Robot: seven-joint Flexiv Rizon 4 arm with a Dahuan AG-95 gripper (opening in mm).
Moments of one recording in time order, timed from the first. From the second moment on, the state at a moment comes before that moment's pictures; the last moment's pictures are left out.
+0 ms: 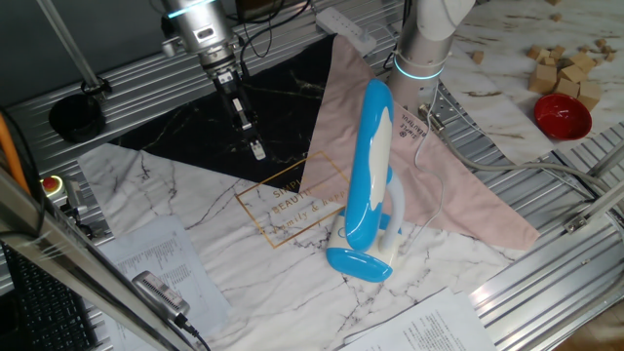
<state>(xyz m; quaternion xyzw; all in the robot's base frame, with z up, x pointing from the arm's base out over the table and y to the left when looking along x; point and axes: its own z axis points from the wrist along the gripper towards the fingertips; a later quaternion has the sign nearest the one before) 0.479 0.073 0.176 -0.08 -0.94 -0.33 0.05</state>
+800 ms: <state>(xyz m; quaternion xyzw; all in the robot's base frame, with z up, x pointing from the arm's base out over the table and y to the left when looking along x) 0.478 0.073 0.175 -0.09 -0.94 -0.33 0.06</state>
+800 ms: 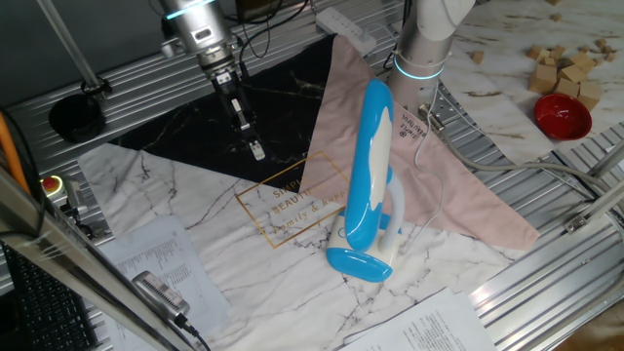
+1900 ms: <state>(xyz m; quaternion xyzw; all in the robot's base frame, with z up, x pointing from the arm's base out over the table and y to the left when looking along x) 0.480 0.104 0.173 0.09 -0.94 -0.32 0.10</state>
